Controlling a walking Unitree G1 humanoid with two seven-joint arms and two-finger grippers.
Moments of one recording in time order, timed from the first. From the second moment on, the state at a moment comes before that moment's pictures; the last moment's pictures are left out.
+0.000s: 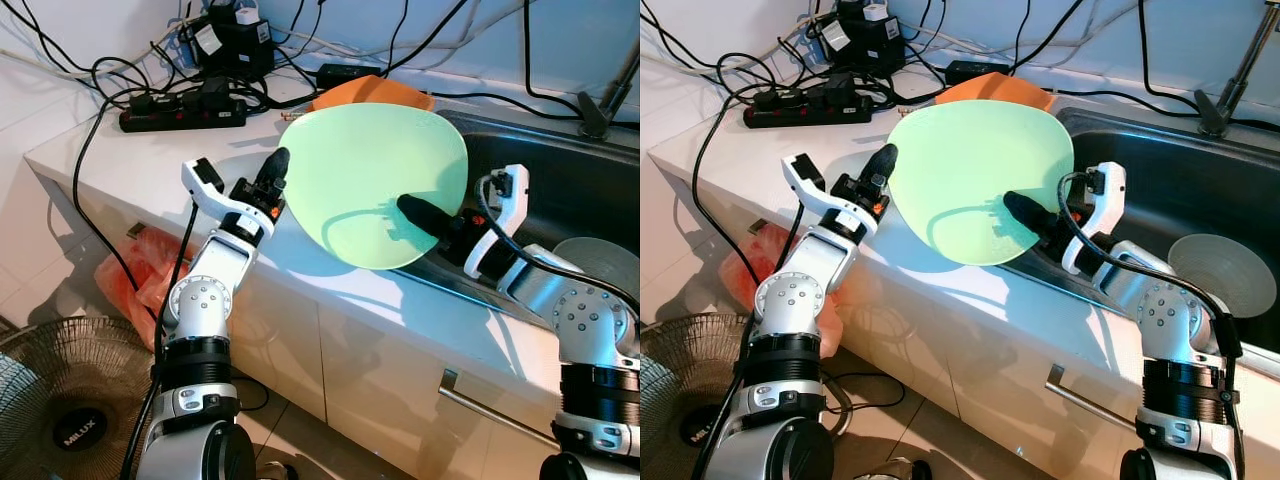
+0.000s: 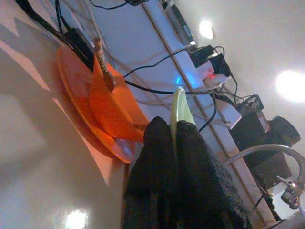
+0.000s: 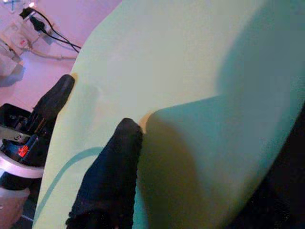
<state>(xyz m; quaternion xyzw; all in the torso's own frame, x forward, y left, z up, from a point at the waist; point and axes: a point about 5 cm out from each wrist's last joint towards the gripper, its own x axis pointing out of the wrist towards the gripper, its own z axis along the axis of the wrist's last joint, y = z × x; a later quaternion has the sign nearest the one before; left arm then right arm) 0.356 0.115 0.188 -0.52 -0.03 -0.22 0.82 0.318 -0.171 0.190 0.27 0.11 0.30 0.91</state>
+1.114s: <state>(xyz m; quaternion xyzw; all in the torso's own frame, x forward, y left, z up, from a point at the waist) 0.331 0.085 0.153 -0.48 0.14 -0.35 0.79 0.318 -0.189 0.205 0.32 0.04 0.28 0.90</state>
